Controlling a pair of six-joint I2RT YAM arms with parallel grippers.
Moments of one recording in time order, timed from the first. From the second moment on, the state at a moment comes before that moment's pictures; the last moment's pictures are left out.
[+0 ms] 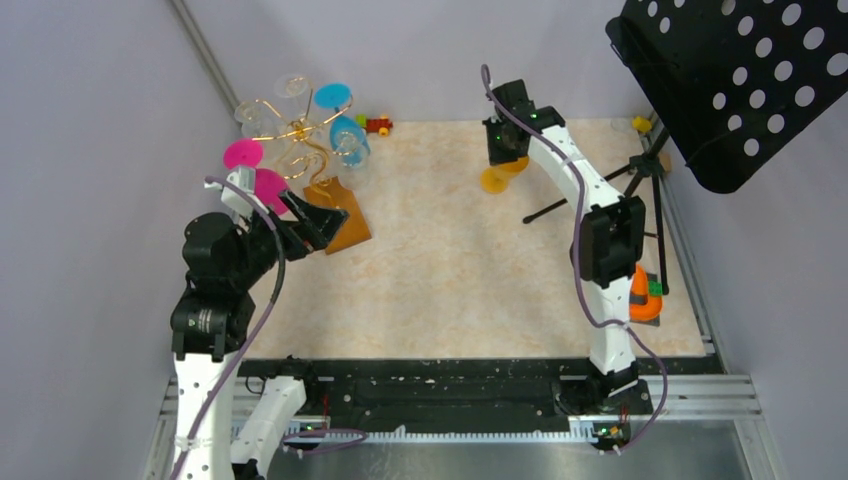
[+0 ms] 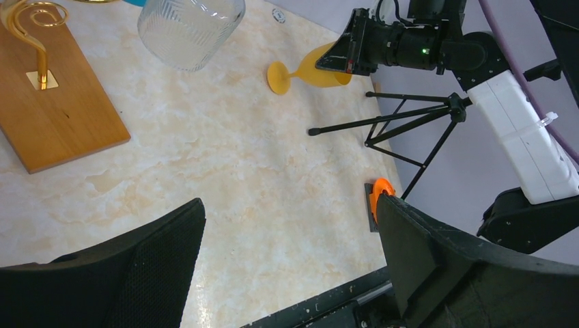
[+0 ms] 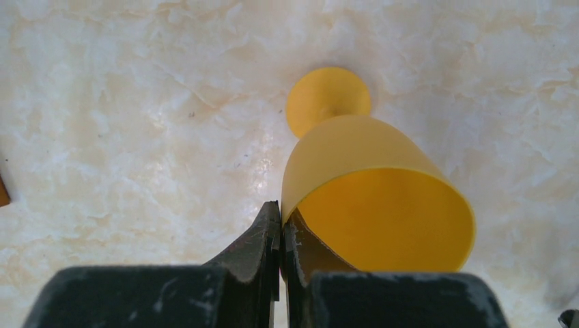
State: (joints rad) left arm -0.05 0.70 1.15 -0.67 0.41 -0.63; right arm 0.40 2.15 2.13 -0.86 0.07 0.18
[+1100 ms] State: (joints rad) left arm -0.05 0.71 1.19 -0.73 0.33 -0.62; right arm 0.38 2.24 2.24 -0.86 0.04 0.18
